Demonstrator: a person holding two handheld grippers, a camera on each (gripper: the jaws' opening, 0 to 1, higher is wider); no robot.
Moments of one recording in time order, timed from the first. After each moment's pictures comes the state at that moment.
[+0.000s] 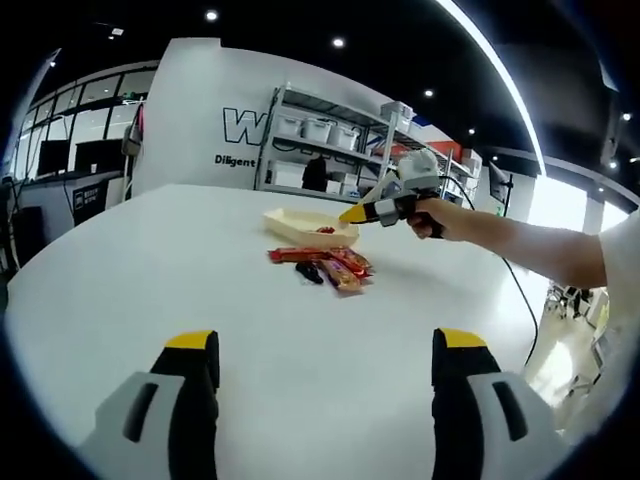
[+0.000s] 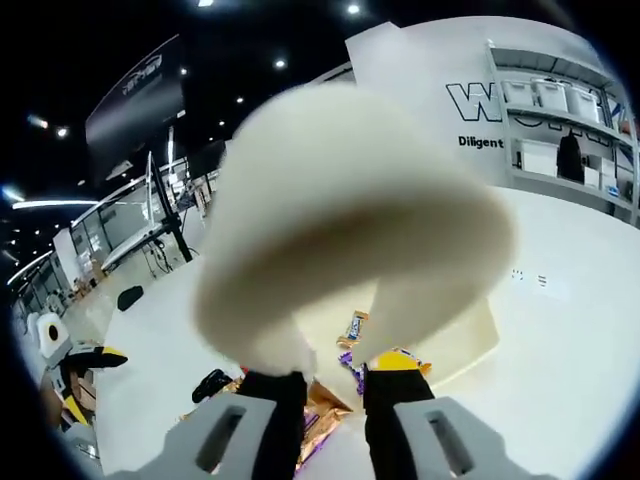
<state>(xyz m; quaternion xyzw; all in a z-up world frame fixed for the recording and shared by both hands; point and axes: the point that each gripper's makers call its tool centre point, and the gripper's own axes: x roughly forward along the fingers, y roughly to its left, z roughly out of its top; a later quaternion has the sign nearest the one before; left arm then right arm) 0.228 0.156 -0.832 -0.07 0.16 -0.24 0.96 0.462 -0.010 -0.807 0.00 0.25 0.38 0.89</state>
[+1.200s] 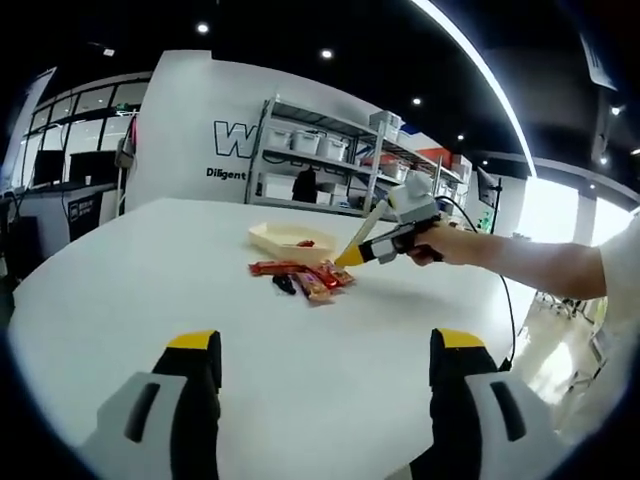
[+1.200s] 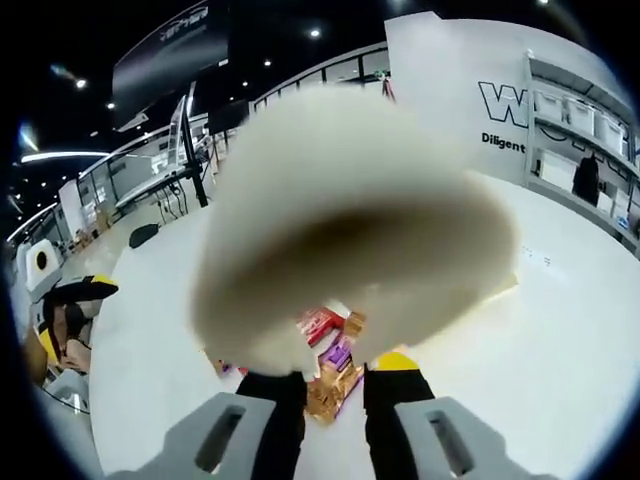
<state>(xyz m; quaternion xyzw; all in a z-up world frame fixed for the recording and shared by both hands) 0.199 0.139 -0.809 -0.07 0.13 -0.25 0.96 0.393 -0.014 -0.846 -0.08 0.28 0.39 0.87</state>
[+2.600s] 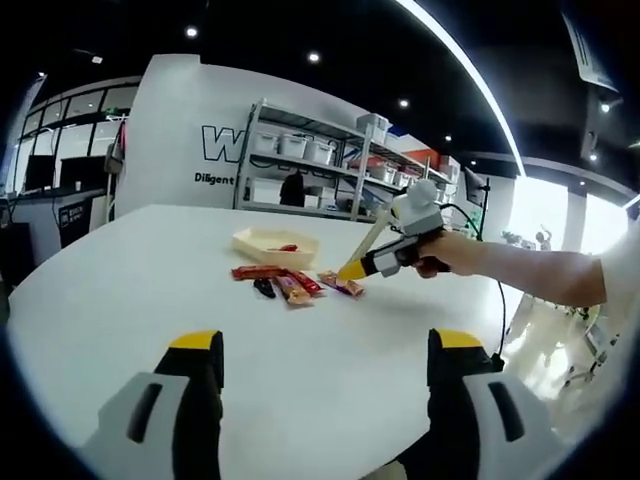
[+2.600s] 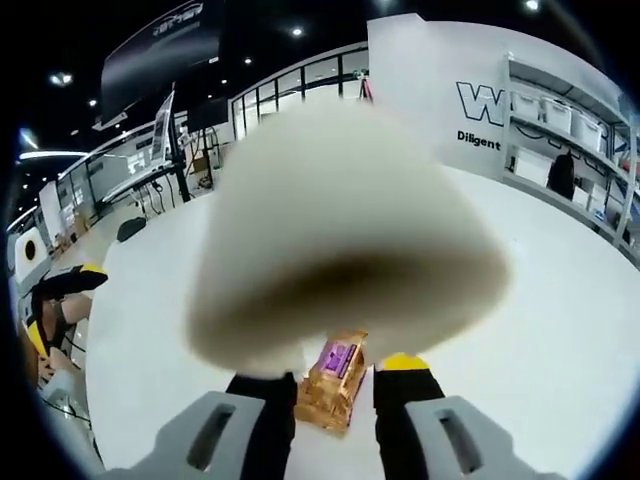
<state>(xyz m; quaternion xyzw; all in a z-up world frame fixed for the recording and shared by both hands) 0.187 0.126 -0.804 -0.06 0.12 -0.27 0.95 0.362 -0.039 -0.849 -0.09 0.28 0.34 0.89</state>
